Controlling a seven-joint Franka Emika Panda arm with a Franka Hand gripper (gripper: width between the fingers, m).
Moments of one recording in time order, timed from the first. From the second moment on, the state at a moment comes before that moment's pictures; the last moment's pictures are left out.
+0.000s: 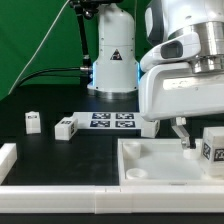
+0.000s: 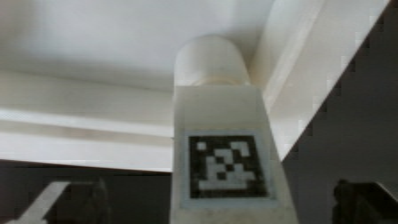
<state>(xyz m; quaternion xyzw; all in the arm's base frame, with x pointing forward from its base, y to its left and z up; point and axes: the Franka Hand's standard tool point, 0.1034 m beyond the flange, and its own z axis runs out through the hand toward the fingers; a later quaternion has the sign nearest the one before) 0.614 0.119 0.074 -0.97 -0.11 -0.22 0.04</state>
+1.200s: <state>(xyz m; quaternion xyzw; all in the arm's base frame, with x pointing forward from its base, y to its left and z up) 0.607 0.114 0.084 -0.99 -0.10 0.03 0.05</state>
